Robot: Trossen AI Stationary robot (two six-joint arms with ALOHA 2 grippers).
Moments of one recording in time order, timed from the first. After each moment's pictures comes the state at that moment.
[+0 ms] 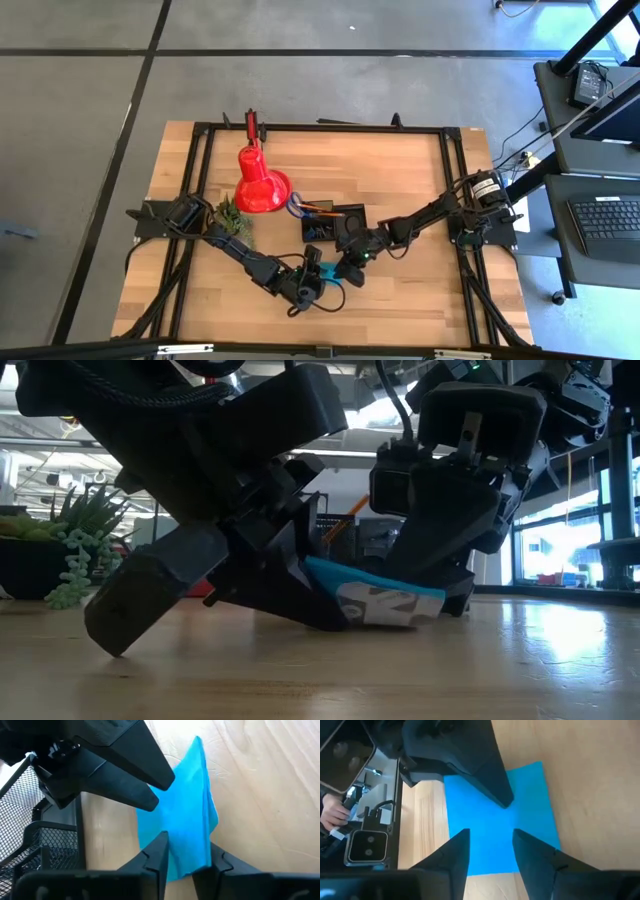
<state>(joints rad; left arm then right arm) -0.54 2.13 1.17 -0.06 -0.58 0.06 0.26 1.93 0.77 0.49 -0.27 0.78</state>
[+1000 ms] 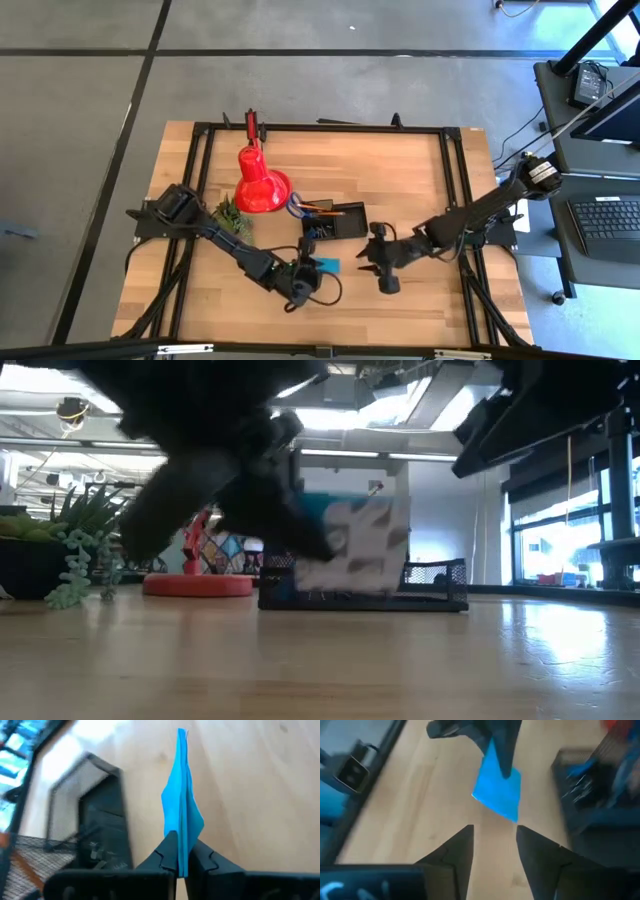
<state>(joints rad) -0.52 1.98 1.16 -0.11 -0.69 0.05 0.47 1.43 0.77 -0.07 0.21 0.30</state>
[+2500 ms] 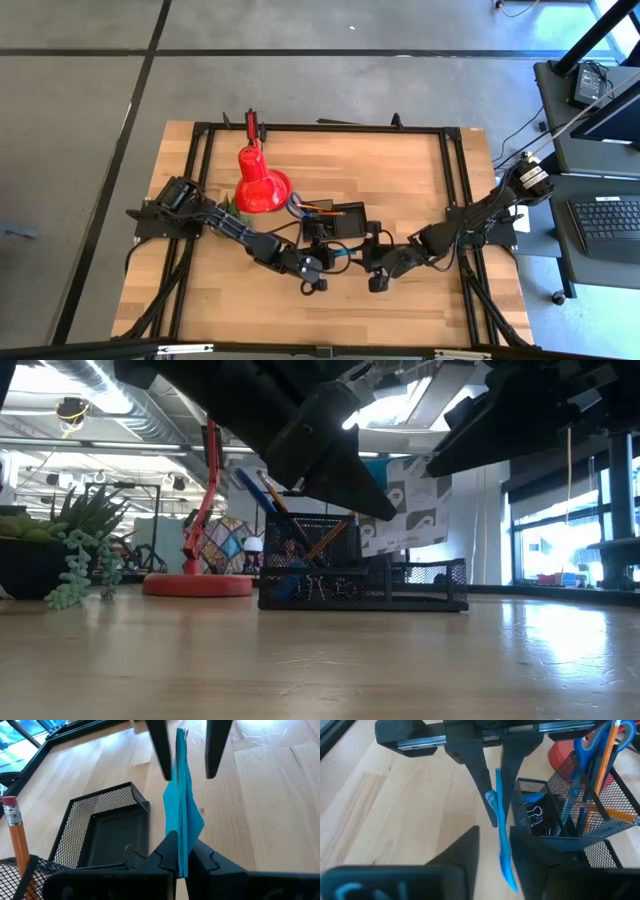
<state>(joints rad) -0.40 1.95 1.16 0.11 -0.61 -0.07 0.52 1.53 0.77 0.07 0.50 0.12</state>
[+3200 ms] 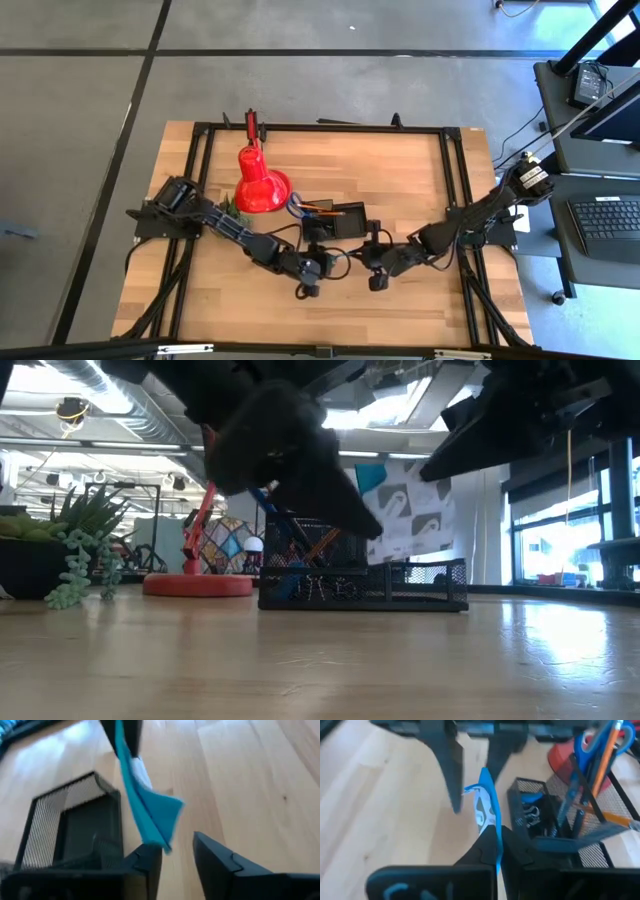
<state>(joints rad) -0.41 1.94 1.16 0.03 -0.49 -0.01 0.51 1.53 0.77 0.07 0.50 0.07</state>
